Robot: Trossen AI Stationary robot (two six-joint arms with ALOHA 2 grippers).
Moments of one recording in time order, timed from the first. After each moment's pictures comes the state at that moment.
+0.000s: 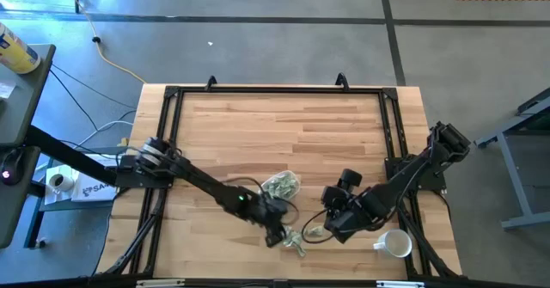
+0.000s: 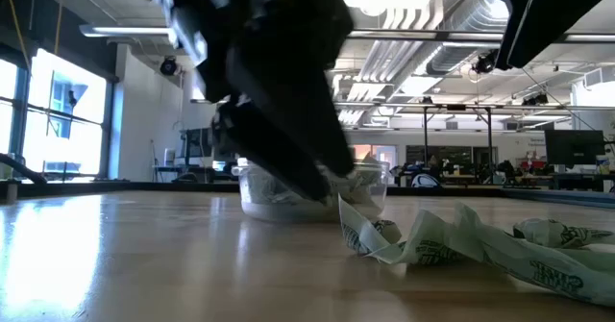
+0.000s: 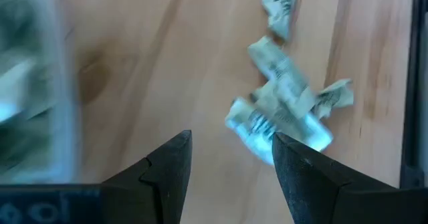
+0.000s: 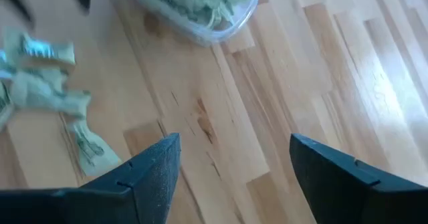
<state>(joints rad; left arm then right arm) -0.42 1.99 1.28 -0.20 -0.13 -0.76 0.64 1.63 1.28 -1.11 0.54 0.97</state>
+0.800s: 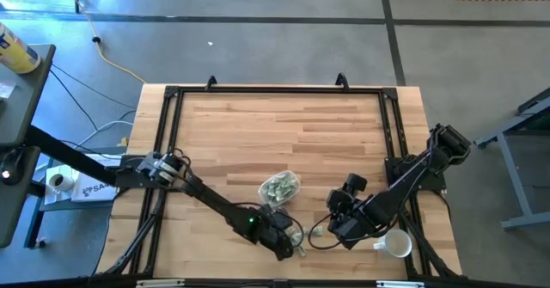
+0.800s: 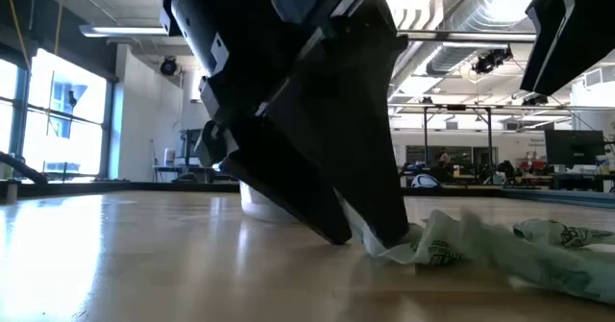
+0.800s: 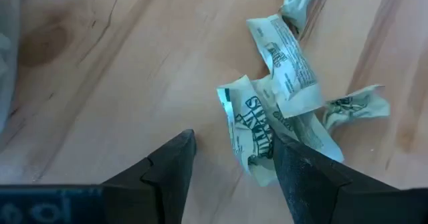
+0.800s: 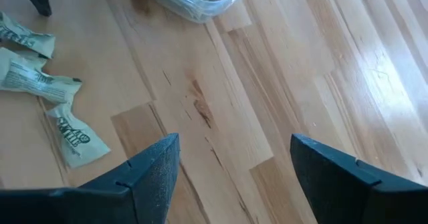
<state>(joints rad) -0.51 2.21 1.55 -0.42 -0.30 -0.99 0.70 1.64 1.19 -1.08 0.57 1.07</state>
